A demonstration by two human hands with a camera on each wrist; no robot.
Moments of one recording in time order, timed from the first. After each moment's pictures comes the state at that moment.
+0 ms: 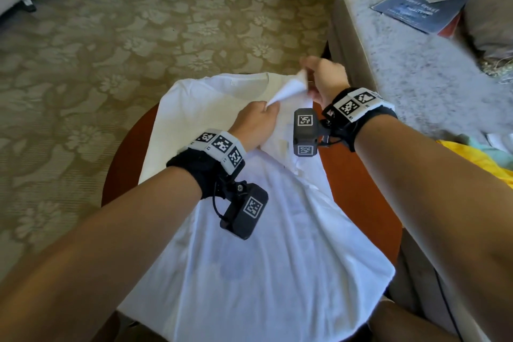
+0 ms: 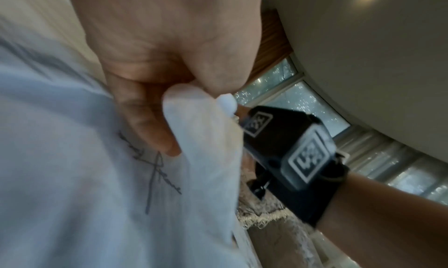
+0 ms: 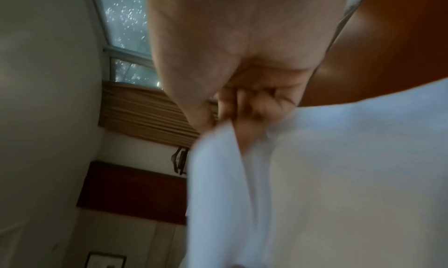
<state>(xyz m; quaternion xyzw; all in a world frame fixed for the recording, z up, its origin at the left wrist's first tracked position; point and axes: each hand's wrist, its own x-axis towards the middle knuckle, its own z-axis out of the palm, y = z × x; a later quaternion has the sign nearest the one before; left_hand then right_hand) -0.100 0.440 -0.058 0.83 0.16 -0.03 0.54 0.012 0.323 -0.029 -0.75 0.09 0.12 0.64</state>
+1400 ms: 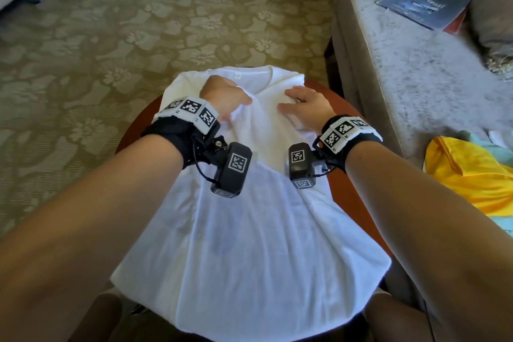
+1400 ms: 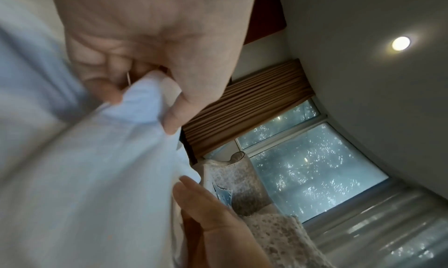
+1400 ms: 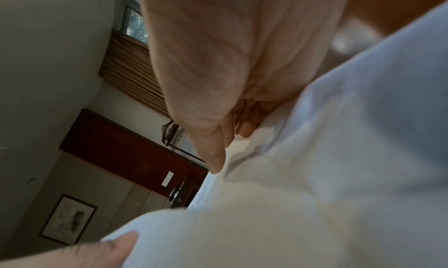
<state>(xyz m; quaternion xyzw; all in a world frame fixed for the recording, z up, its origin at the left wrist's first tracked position) -0.094 0.492 -0.039 0.80 0.30 0.00 0.53 -0.027 0.313 -0.069 -0.88 -0.10 0.17 0.42</state>
